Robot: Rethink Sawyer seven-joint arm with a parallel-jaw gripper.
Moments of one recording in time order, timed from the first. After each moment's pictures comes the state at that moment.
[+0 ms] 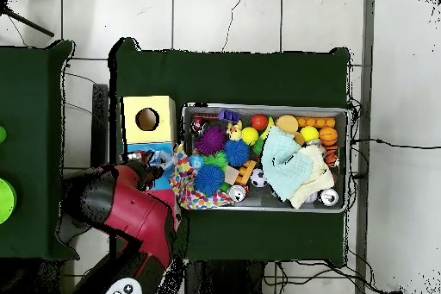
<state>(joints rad) 0.55 -0.49 -0.52 1.79 0.86 0.35 2.61</state>
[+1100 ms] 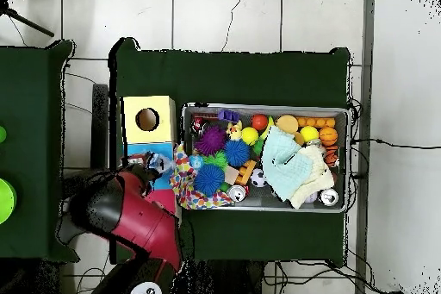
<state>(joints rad) 0.47 -0.60 -0.36 1.91 0.85 0.20 2.61</state>
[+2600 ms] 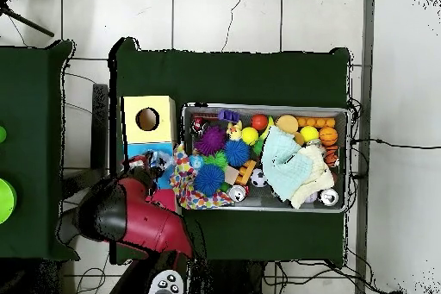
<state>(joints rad) 0.31 -0.68 -0.19 1.99 0.59 0.00 2.61</state>
